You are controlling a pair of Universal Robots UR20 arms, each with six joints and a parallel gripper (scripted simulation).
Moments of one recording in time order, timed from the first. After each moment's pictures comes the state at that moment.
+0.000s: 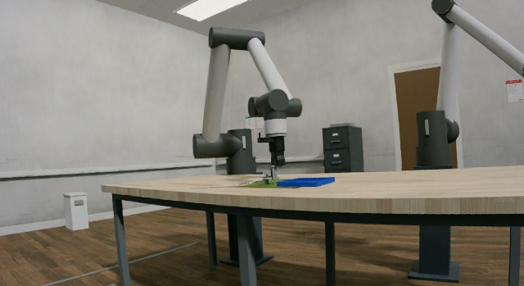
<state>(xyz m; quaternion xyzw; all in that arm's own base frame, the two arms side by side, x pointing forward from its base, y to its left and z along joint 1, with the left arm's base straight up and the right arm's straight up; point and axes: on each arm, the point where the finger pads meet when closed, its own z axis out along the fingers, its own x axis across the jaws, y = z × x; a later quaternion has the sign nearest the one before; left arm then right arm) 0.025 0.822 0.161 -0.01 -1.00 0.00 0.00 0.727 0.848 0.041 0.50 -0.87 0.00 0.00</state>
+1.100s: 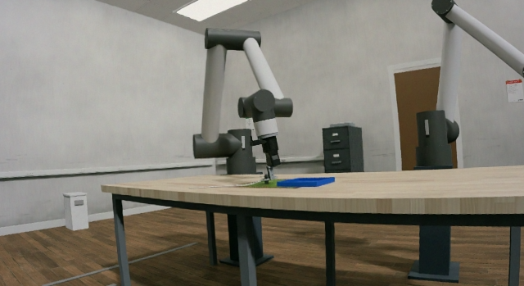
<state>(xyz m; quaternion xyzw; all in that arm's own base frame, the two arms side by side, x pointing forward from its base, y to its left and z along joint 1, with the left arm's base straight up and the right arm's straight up) 0.025 0.822 0.161 -0.01 -1.00 0.00 0.00 0.732 0.837 0.040 0.49 -0.87 -0.07 0.04</state>
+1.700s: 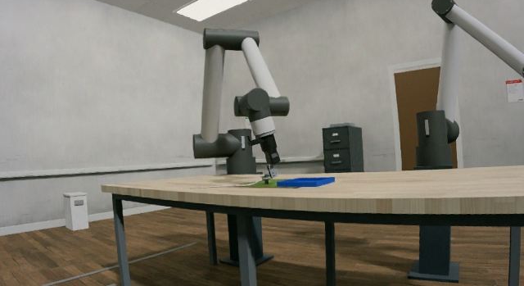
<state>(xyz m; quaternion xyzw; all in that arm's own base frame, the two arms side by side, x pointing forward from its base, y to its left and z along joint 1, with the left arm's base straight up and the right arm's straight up) 0.025 0.822 0.161 -0.01 -1.00 0.00 0.00 0.729 0.841 0.050 0.49 -0.86 -0.11 0.06</state>
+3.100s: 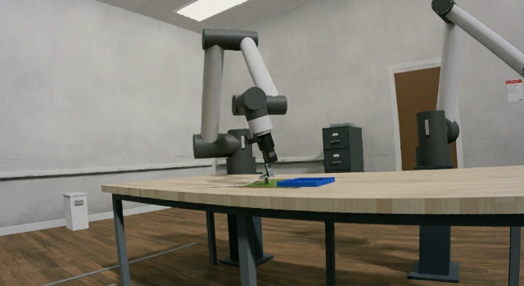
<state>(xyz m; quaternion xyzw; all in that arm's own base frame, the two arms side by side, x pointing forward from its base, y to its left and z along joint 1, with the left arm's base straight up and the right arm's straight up) 0.025 0.822 0.161 -0.01 -1.00 0.00 0.00 0.742 0.835 0.055 0.49 -0.86 -0.11 0.07</state>
